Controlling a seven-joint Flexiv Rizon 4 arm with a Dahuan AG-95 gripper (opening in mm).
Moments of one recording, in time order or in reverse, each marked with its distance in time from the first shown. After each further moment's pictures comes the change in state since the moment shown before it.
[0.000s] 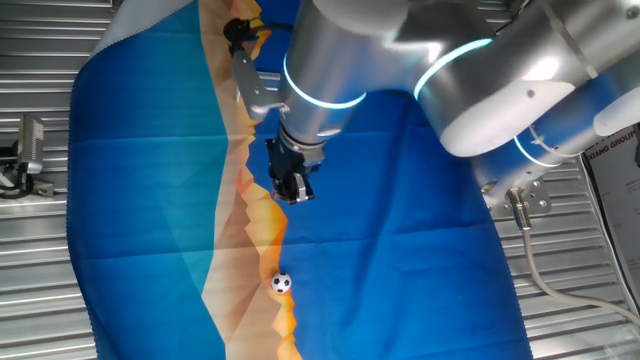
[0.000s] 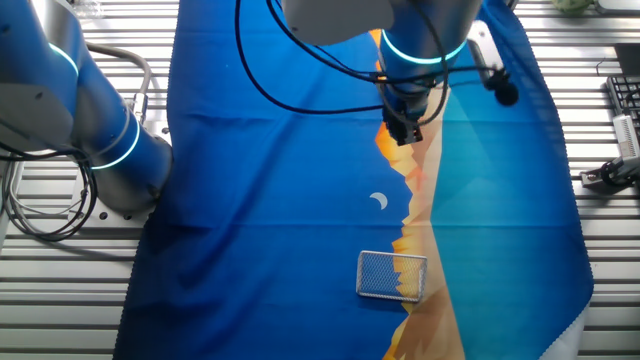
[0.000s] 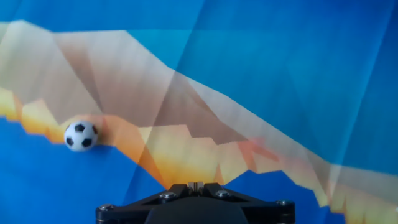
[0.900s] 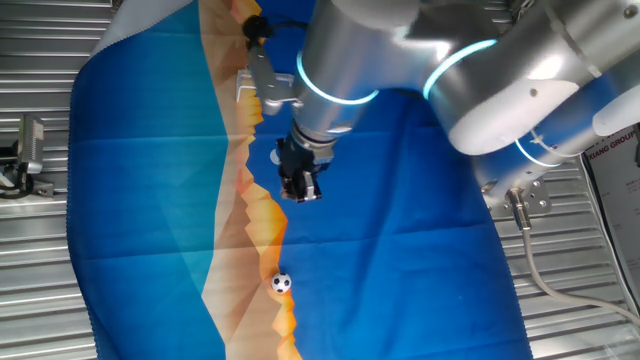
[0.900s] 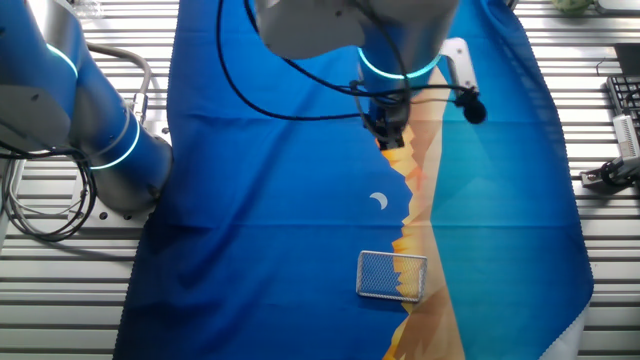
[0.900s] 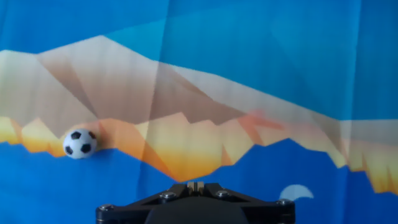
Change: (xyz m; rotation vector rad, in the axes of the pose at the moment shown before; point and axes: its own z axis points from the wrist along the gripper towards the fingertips) arm 0.021 0.011 0.017 0.010 -0.030 0.033
